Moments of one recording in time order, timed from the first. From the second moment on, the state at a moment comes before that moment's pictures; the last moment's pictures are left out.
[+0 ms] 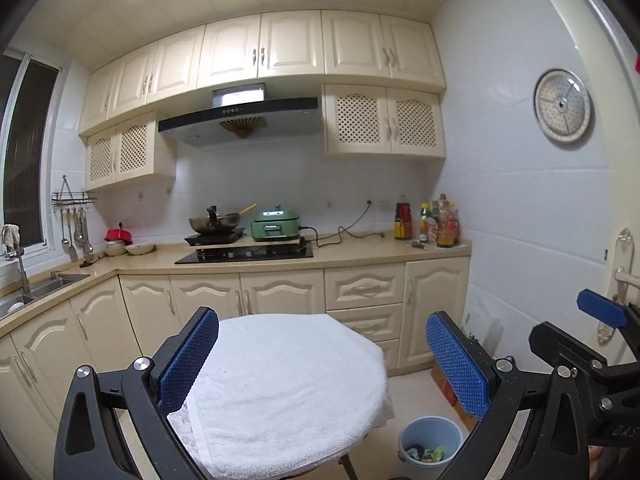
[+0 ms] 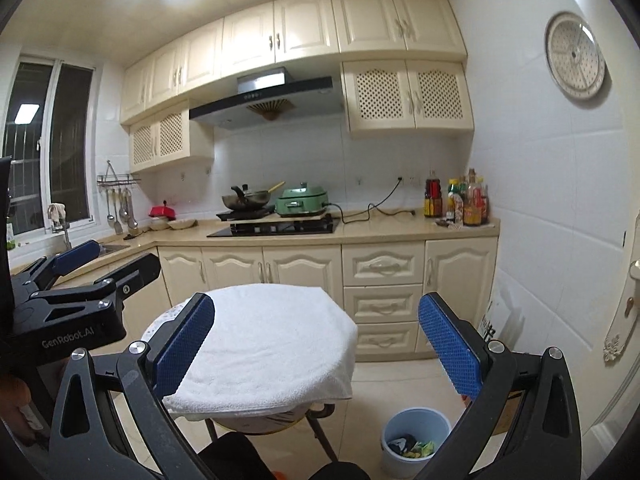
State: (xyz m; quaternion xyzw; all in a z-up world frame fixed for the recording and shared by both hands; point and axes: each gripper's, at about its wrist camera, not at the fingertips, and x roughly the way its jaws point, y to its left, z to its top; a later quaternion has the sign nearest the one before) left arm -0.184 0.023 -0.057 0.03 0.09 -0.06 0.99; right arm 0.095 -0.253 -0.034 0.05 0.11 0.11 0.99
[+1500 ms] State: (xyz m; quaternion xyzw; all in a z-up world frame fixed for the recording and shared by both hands) left arm -0.096 0.016 -0.048 0.04 0.10 -0.09 0.99; right arm 0.091 -0.268 -0.040 0.07 0.12 0.09 0.99
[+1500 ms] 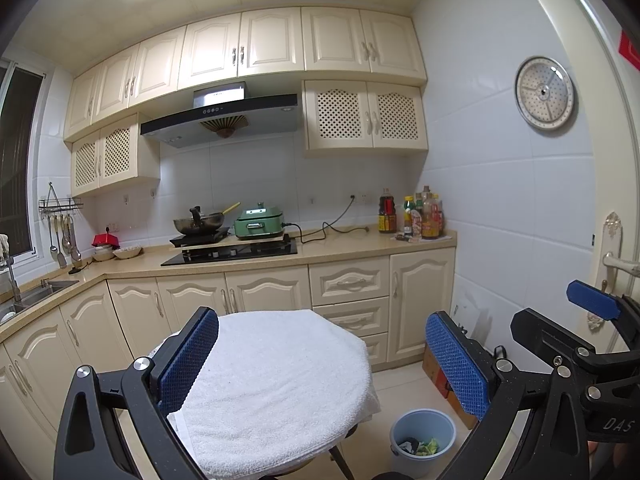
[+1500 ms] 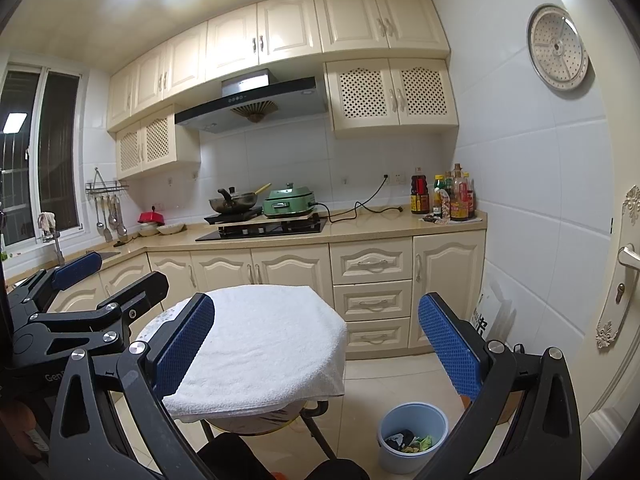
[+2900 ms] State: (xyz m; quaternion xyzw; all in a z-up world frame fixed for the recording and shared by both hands) left arm -0.088 0.014 -0.064 0.05 0.10 -0.08 0.99; right arm 0.089 -0.266 -0.042 0.07 0.12 0.09 0.99
